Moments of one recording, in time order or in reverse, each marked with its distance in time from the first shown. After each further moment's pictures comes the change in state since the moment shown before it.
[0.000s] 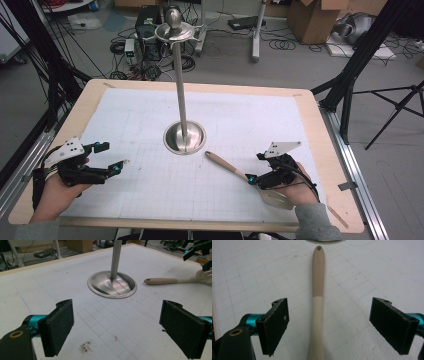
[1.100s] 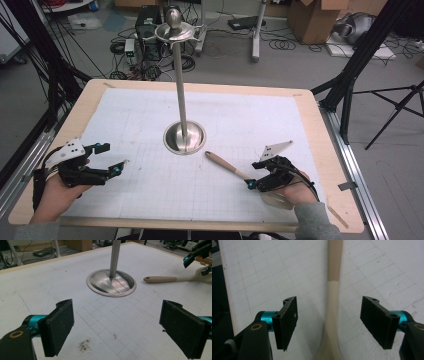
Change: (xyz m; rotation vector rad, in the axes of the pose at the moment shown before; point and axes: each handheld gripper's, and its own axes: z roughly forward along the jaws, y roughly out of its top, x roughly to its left) left arm 0.000 -0.002 -0.001 0.008 0.000 0.003; right arm 0.001 -0.001 0.010 0.131 0.109 -0.007
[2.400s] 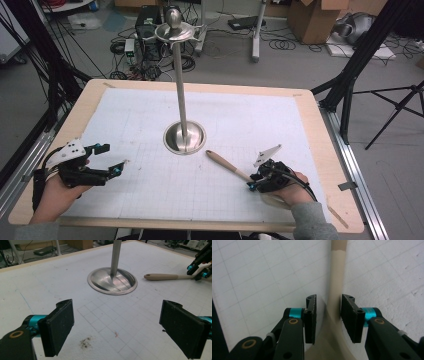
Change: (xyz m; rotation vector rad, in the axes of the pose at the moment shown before) left arm 0.000 -0.001 -0.001 0.010 0.007 0.003; right arm 0.006 -0.004 0.015 0.181 -0.043 -0.004
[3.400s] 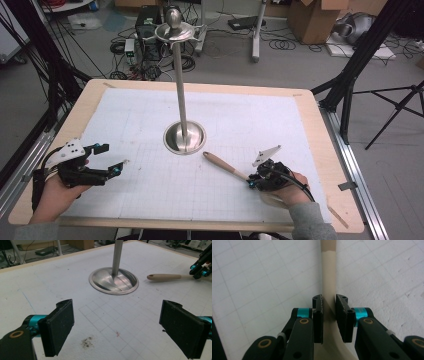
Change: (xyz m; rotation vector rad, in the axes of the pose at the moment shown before) left arm 0.001 0.000 -0.001 -0.003 0.013 0.000; right arm 0.005 0.003 -0.002 -0.019 -0.034 0.027
